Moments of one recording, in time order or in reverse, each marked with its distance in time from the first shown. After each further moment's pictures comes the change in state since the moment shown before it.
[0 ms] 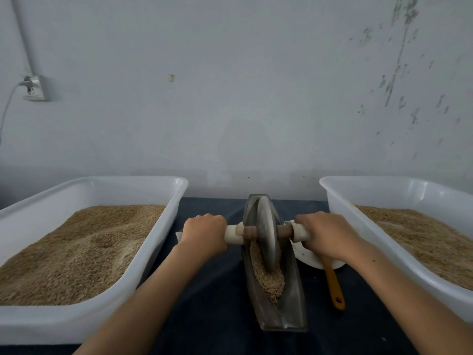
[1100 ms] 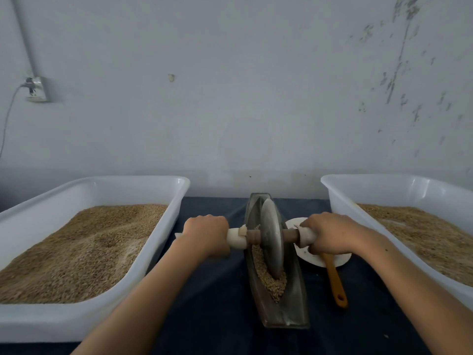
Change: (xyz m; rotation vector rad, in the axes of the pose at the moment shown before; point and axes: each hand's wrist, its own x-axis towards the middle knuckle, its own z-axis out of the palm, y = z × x) left_hand -0.004 0.001 -0.013 0.013 -0.167 -0.002; right_hand 0.003 0.002 -0.016 0.042 -0.326 0.038
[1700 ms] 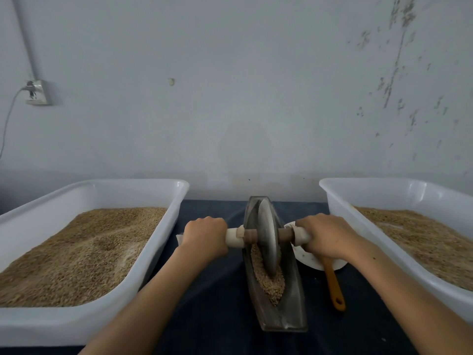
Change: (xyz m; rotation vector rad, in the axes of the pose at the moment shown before) left_hand 0.002 0.001 0.007 -0.022 0.117 -0.010; right_hand 0.003 -0.002 0.011 -0.031 0.228 -0.012
